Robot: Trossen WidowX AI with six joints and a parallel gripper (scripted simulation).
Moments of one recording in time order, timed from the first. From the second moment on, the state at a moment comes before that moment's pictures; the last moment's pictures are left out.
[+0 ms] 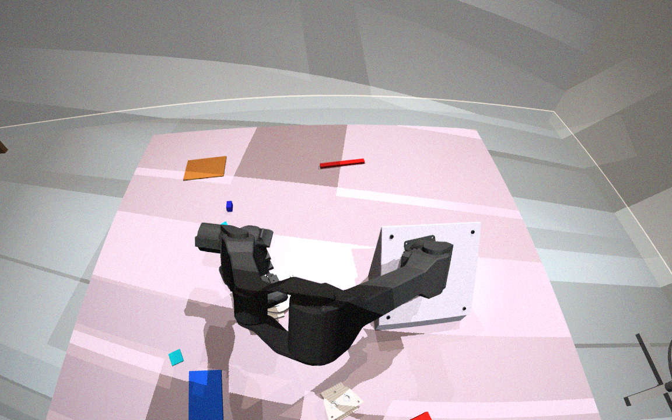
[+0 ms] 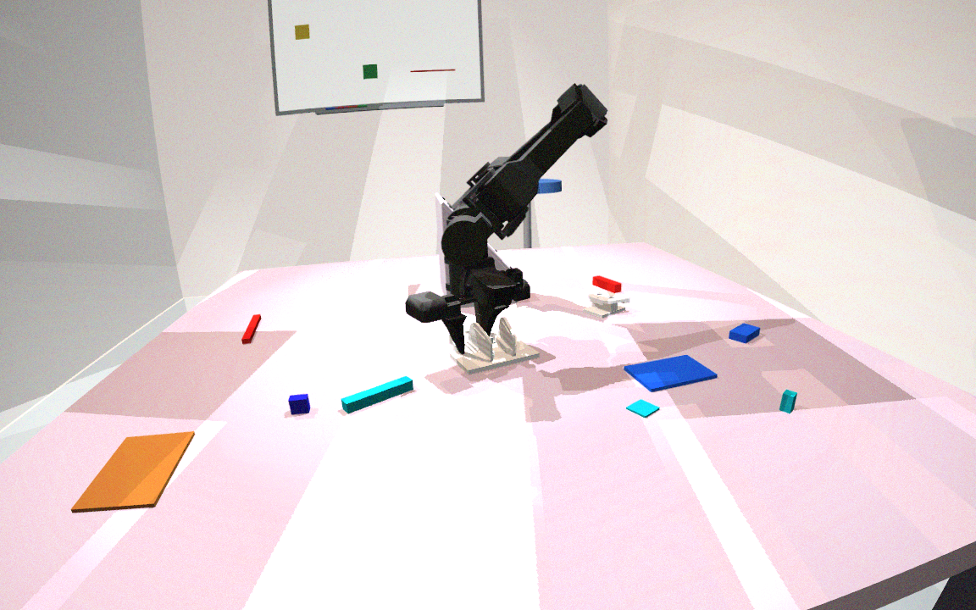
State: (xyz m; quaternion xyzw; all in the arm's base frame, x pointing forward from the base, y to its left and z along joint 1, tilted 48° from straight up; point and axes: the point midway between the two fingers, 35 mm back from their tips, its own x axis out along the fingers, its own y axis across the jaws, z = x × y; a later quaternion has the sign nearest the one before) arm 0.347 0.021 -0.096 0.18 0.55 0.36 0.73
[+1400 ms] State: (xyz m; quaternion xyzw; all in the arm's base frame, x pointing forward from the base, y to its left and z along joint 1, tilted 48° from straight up) arm 0.346 0.018 -0.094 0.19 0.55 0.36 0.73
